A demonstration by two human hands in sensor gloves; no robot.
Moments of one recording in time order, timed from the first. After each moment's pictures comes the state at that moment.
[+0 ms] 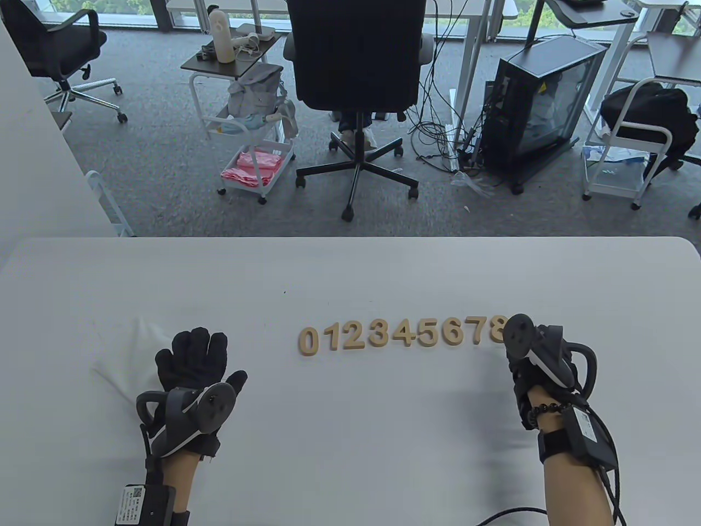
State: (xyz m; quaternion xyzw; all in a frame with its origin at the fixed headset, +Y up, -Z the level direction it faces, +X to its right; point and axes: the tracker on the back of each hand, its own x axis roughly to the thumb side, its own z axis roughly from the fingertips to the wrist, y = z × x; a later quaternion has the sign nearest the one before) left_hand -0.260 -0.673 -0.329 0.17 -0.07 -0.03 0.98; right_hand 0.282 -0.702 -0.429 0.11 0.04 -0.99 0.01
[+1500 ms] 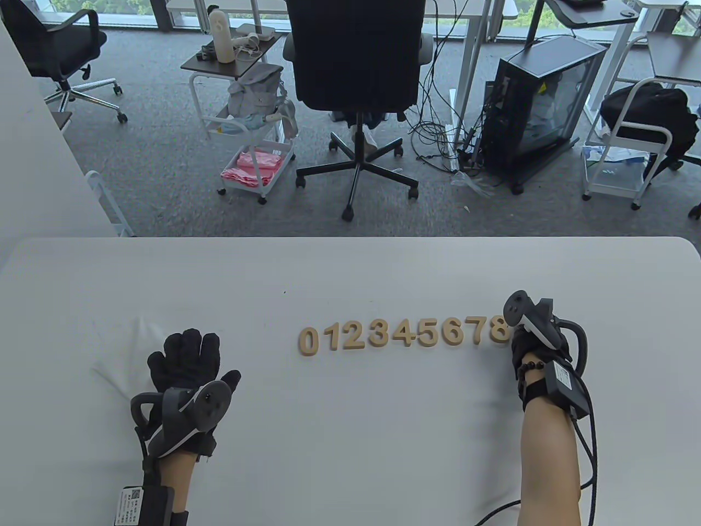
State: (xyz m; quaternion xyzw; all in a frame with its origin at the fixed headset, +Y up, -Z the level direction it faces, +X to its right) left_hand -0.267 -0.673 -0.330 0.17 -0.05 -0.03 0.98; right_hand 0.305 -0.766 -0.507 0.17 -0.07 -0.98 0.02
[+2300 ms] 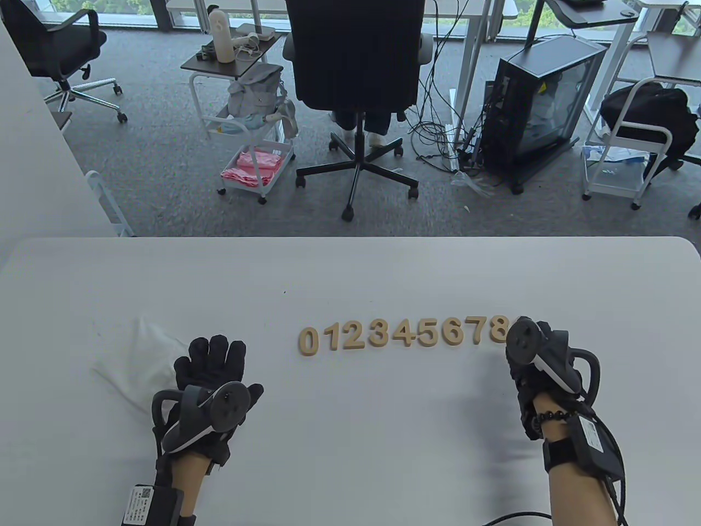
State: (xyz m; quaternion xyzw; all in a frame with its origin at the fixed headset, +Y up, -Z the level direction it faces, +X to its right) left_hand -0.238 -0.684 -0.332 0.07 -0.12 -0.01 0.99; right_hand 0.262 -0.699 -0.396 0.07 0.02 -1.00 -0.03
